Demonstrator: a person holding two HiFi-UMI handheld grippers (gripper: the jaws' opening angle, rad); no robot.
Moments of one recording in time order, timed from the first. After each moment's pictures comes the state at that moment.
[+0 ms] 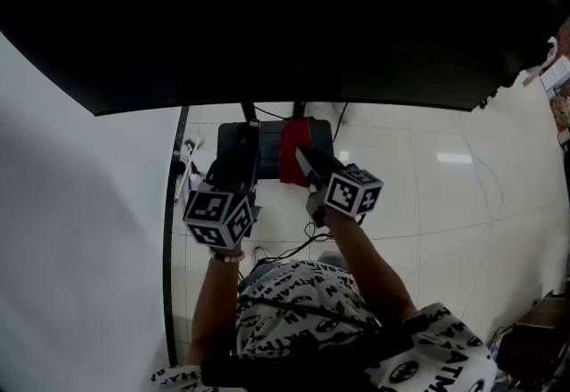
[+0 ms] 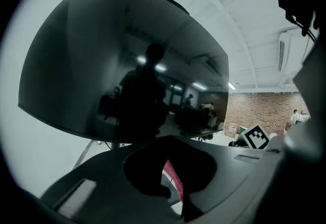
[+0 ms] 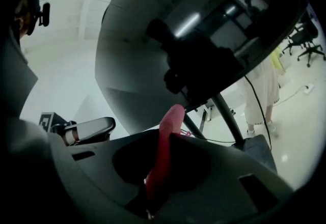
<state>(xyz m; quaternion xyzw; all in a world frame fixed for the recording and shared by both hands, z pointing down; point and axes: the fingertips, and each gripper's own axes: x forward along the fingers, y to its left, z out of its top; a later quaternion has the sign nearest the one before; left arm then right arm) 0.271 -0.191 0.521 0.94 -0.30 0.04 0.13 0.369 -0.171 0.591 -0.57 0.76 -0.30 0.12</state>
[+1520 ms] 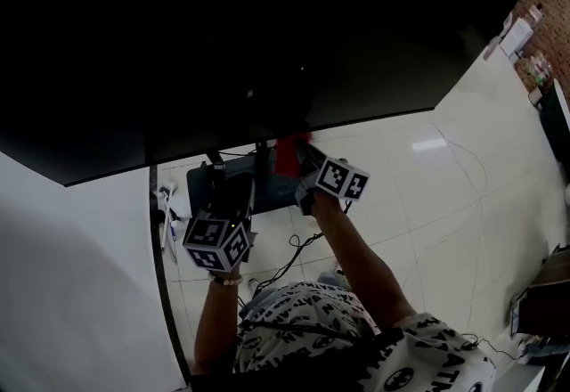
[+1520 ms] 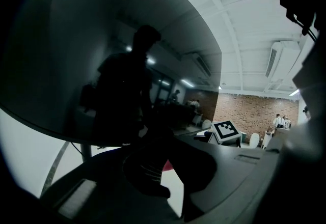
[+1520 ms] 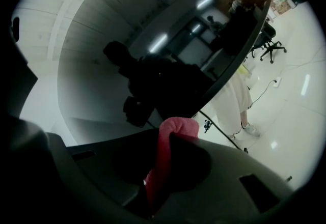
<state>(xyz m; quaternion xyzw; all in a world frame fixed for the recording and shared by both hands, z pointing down) 0.349 -0.197 0.541 0.96 -0.22 0.06 0.16 0.509 -0.217 0.606 -0.67 0.64 -0.32 0.22</state>
